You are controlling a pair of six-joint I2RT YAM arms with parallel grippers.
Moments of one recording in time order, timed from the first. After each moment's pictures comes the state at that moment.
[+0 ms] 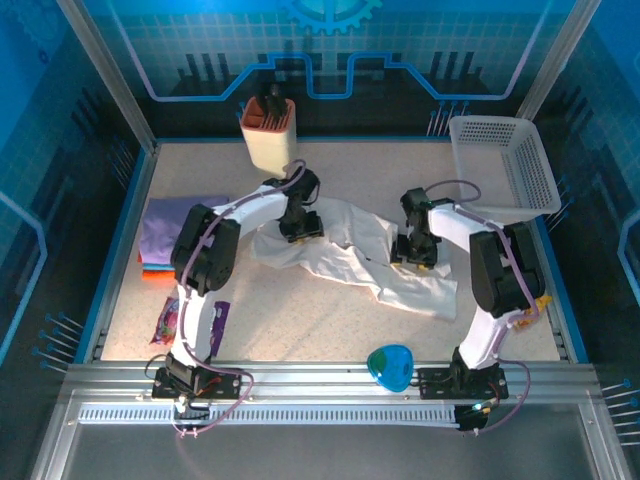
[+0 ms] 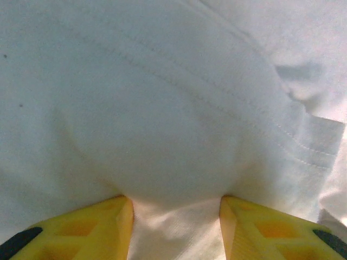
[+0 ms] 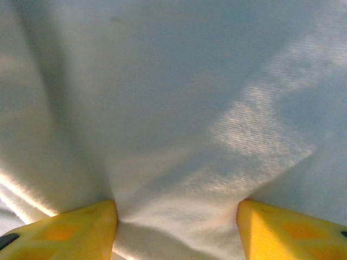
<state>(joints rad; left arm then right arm) -0.46 2.15 1.62 -0.78 0.17 -0.63 0.25 1.79 1.10 -0.83 -0.06 0.43</state>
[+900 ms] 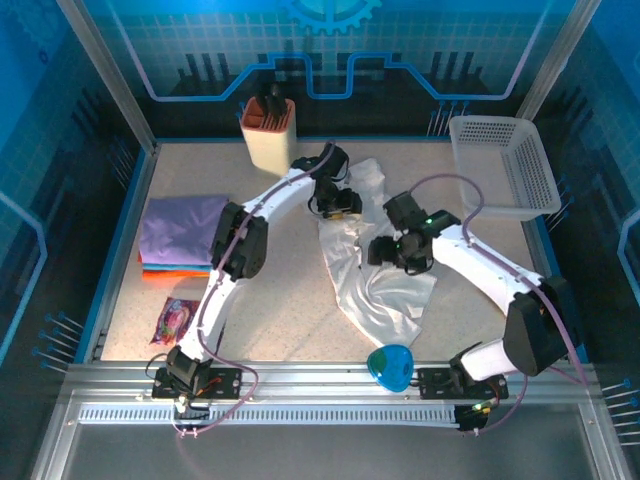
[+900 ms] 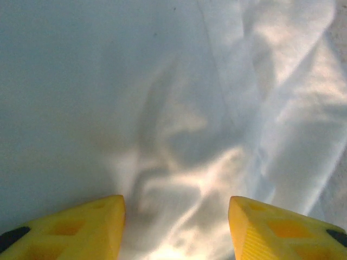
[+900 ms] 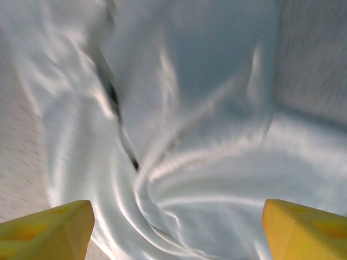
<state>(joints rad) -0.49 2.46 2.19 -0.89 0.35 -0.52 0.47 1.44 1.10 -0.88 -0.02 0.58</state>
